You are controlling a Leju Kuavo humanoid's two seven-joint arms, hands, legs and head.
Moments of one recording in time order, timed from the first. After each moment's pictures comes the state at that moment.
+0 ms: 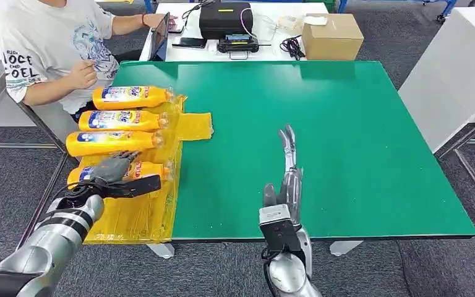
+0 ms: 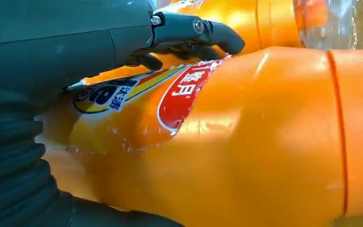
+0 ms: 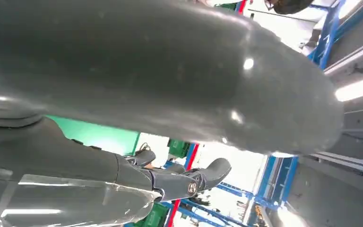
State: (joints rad) left arm -0.68 0.07 -0.14 -0.45 -1.34 0.15 -0.08; right arm -0.03 0.25 0.44 -1.57 0.39 -0.46 -0.54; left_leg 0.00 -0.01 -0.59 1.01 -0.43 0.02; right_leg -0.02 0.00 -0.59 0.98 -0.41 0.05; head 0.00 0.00
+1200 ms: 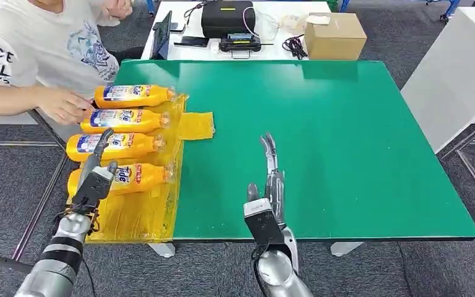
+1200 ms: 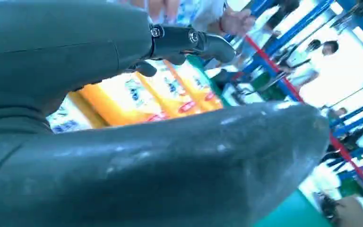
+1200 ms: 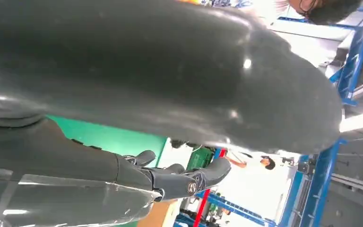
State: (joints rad) left arm -0.39 0.01 0.07 -0.91 -0.50 0.23 -0.59; right arm -0.08 0.27 0.45 -1.39 0.34 -0.46 -0.56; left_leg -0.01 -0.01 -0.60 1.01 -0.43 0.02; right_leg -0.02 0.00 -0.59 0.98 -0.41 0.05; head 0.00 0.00
